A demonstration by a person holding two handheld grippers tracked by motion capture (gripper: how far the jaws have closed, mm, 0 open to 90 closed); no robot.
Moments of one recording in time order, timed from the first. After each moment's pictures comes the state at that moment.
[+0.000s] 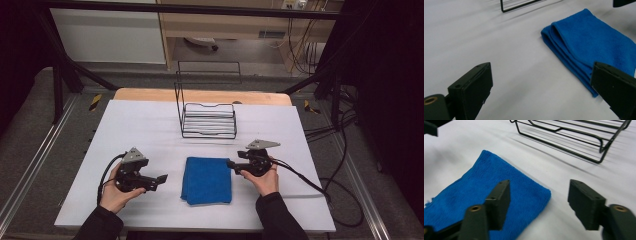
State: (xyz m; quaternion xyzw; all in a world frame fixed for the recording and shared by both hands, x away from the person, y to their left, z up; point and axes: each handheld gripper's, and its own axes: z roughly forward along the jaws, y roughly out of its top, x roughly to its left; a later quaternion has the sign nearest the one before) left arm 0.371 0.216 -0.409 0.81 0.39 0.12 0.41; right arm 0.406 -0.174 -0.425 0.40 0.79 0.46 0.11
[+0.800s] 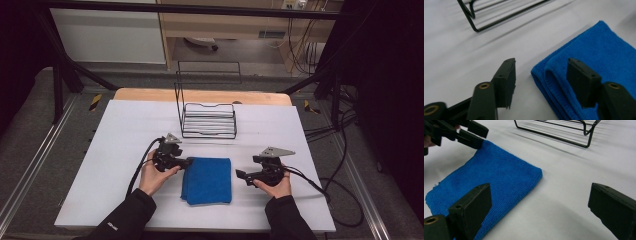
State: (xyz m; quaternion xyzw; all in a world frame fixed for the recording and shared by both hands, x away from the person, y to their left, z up) left arm 0.432 0.136 -0.427 0.83 0.41 0.10 0.37; right arm 0.389 -0.205 -0.434 0.40 0.78 0.47 0.10
